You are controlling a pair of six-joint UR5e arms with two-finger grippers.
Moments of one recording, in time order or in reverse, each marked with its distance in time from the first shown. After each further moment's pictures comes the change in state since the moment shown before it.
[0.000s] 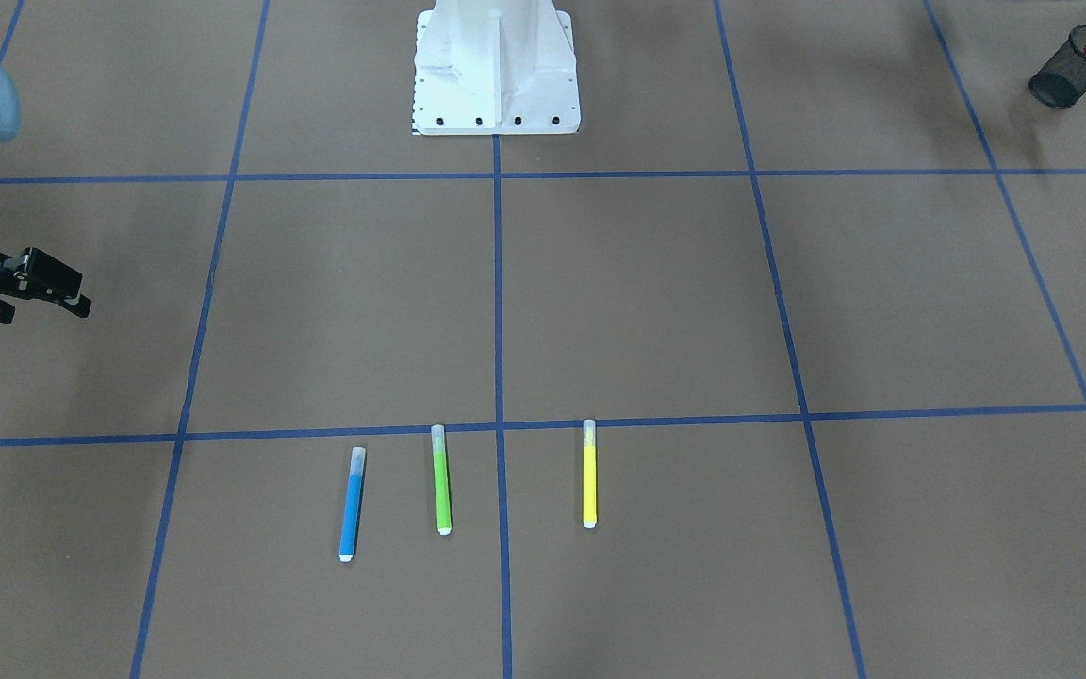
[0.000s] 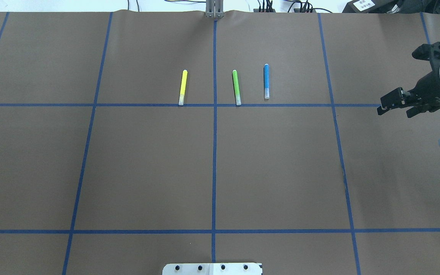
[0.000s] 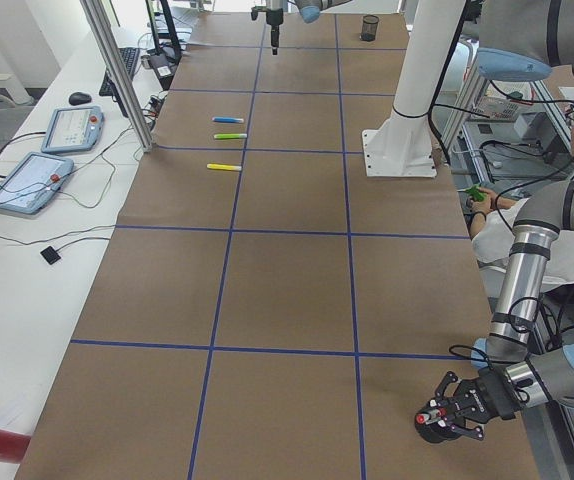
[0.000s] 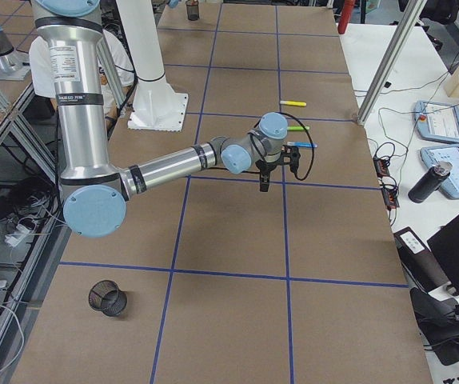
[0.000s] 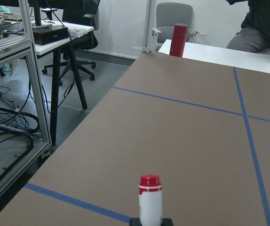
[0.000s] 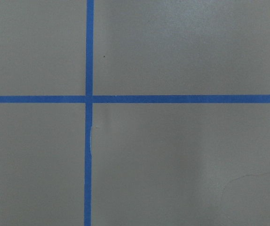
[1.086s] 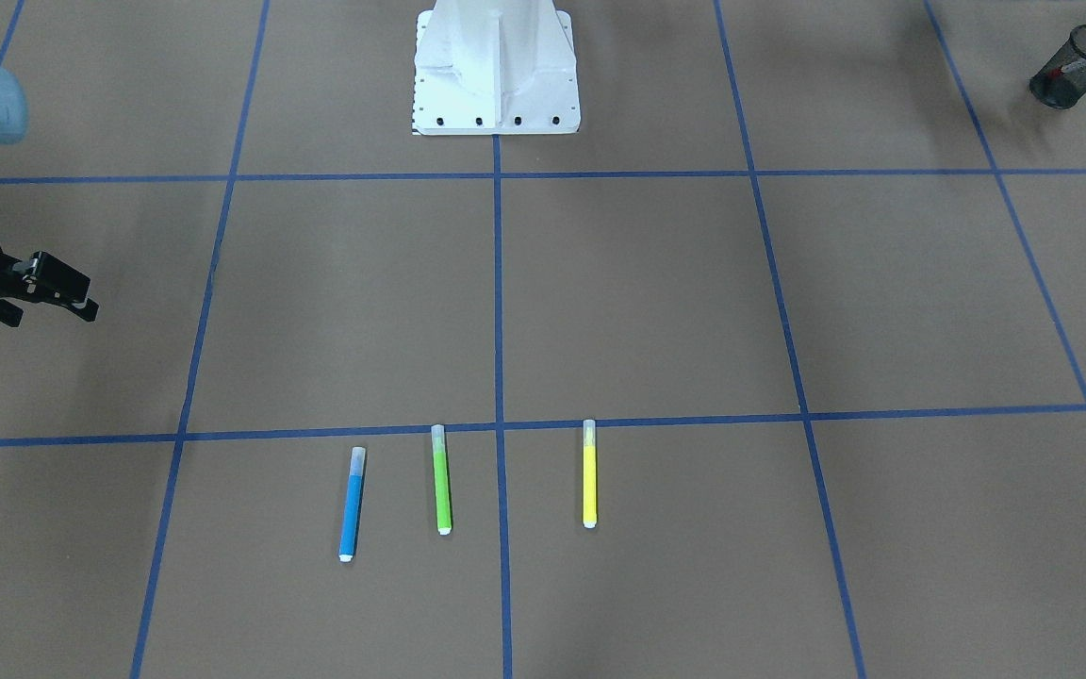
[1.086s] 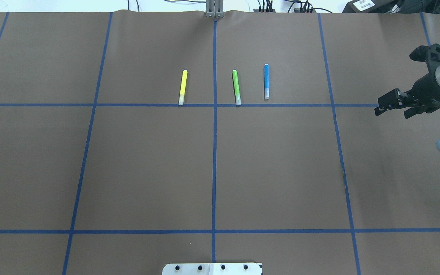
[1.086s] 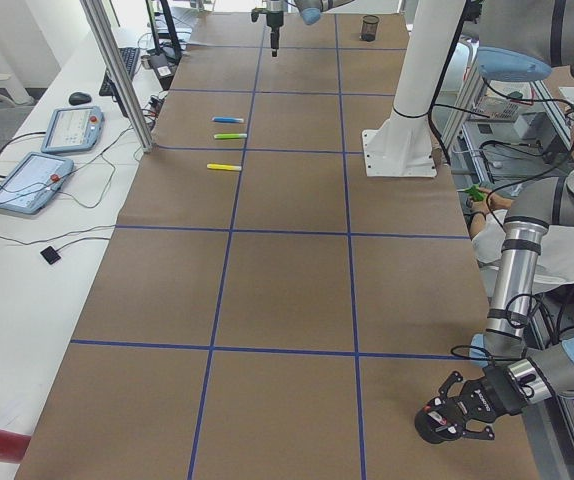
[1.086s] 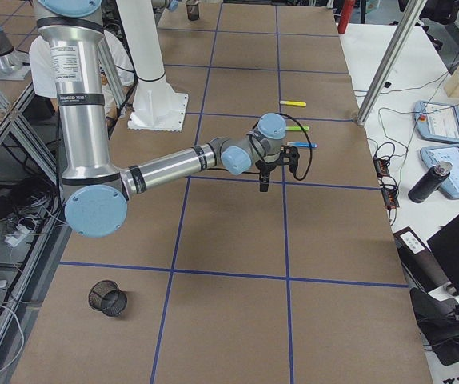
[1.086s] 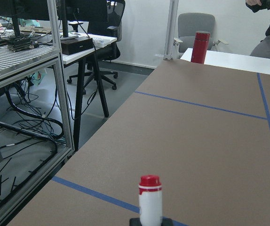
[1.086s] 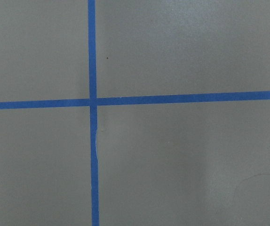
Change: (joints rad) left arm -0.083 0.025 0.007 0.011 0.007 0.103; right arm -0.012 -0.001 -0.008 0.024 -0.020 0.024
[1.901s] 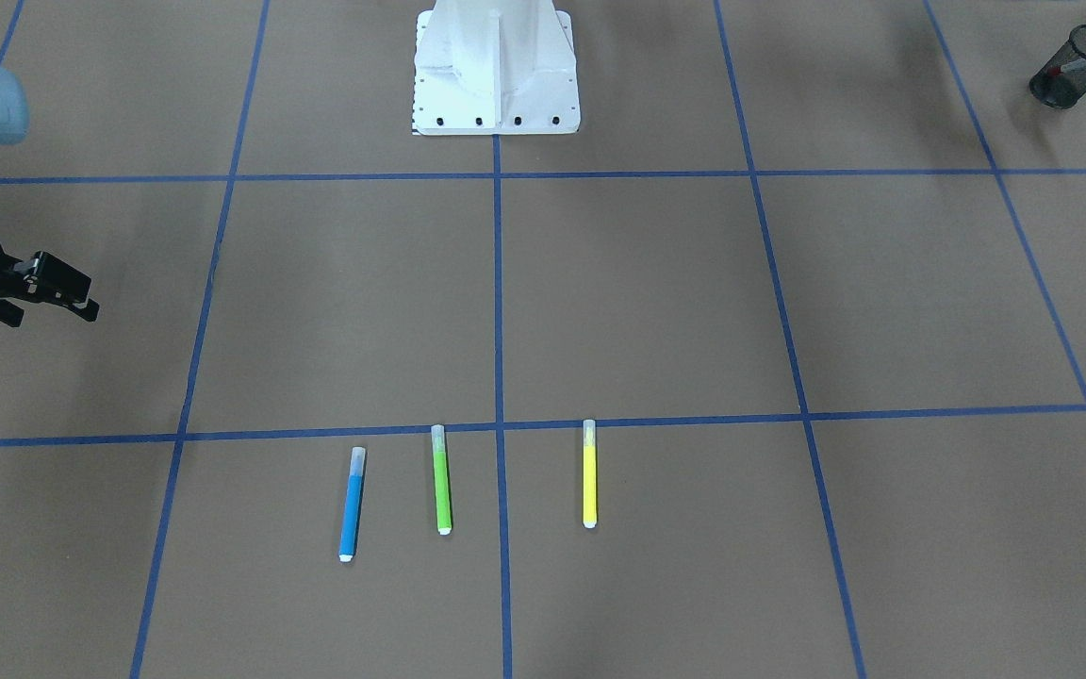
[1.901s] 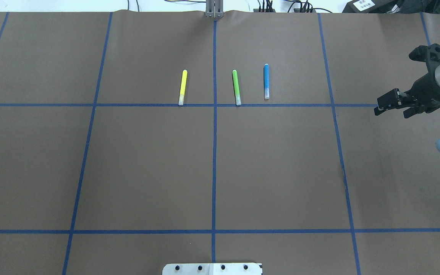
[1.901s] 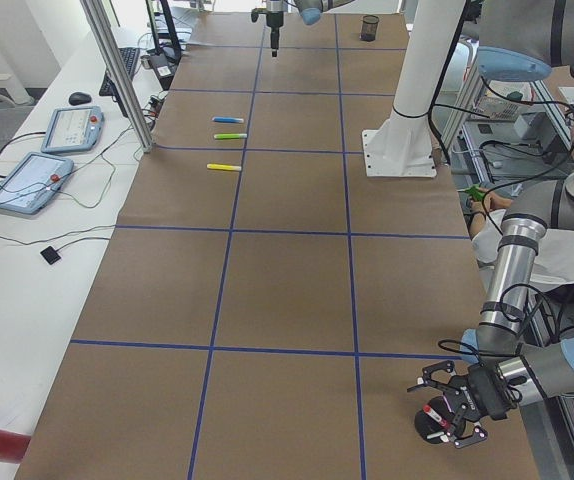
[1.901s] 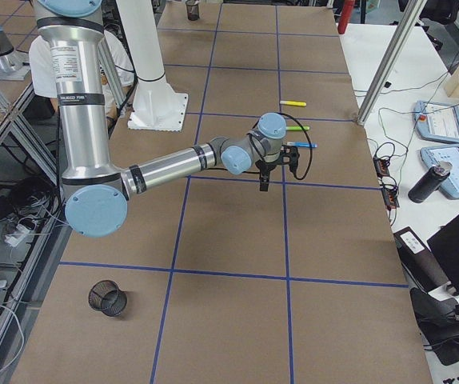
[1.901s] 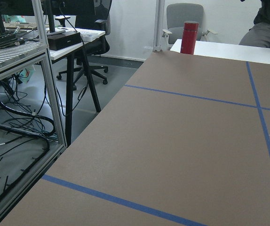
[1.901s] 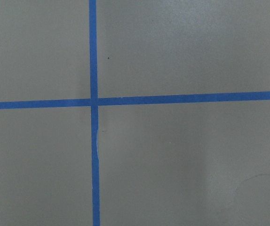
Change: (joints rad) left arm 0.004 -0.054 -0.220 0.359 -0.096 0.010; right arm -0.003 0.002 0.001 0.000 0.000 0.000
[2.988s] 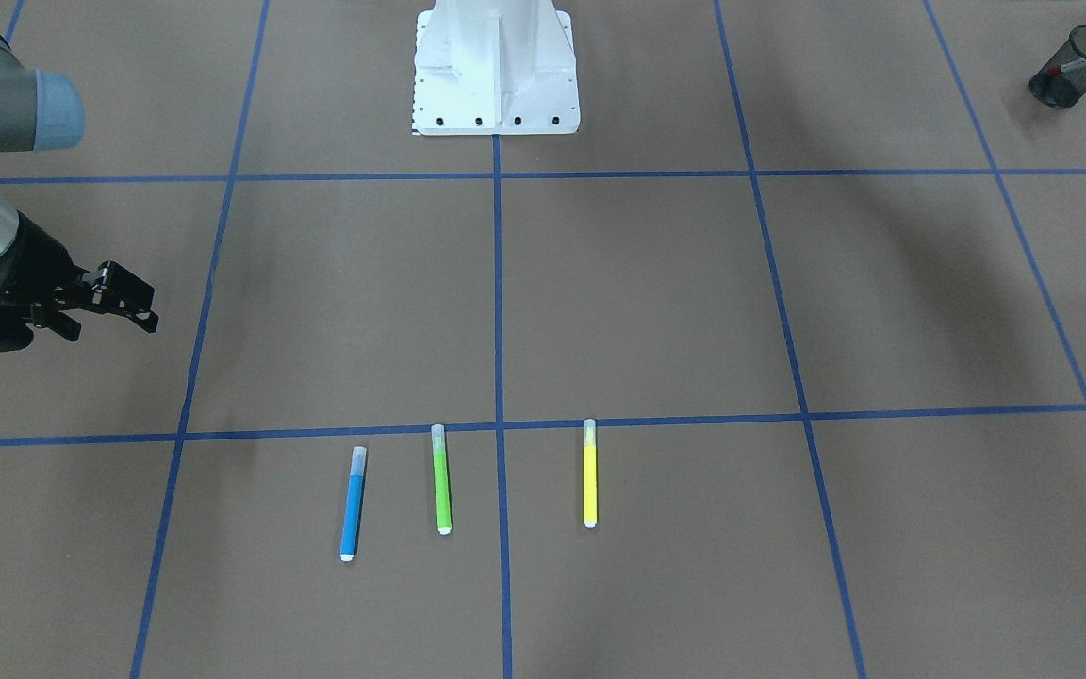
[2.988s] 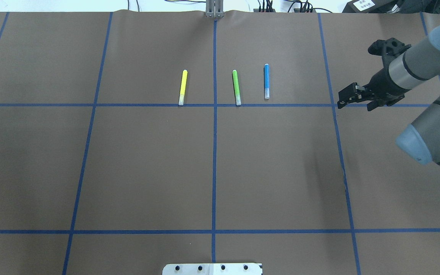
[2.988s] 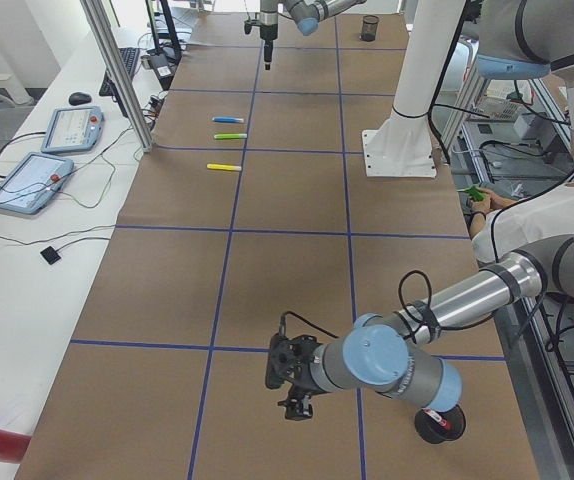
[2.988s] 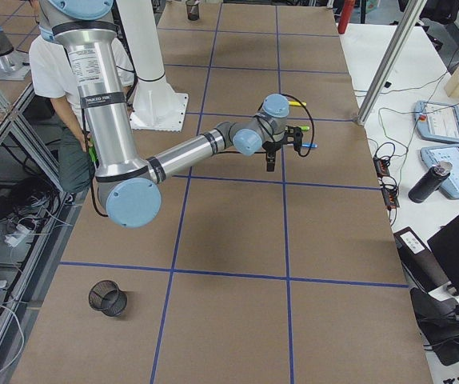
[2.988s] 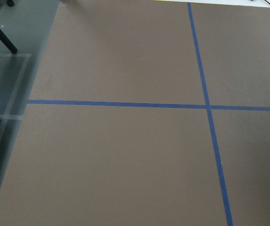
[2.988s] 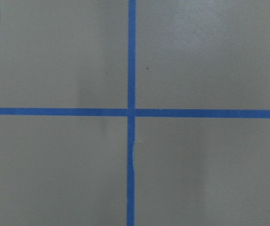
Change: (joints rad) left arm 0.681 -0.489 -0.043 0.628 -0.001 0.013; right arm -0.118 0.188 -0.061 -0.001 -0.097 0.153
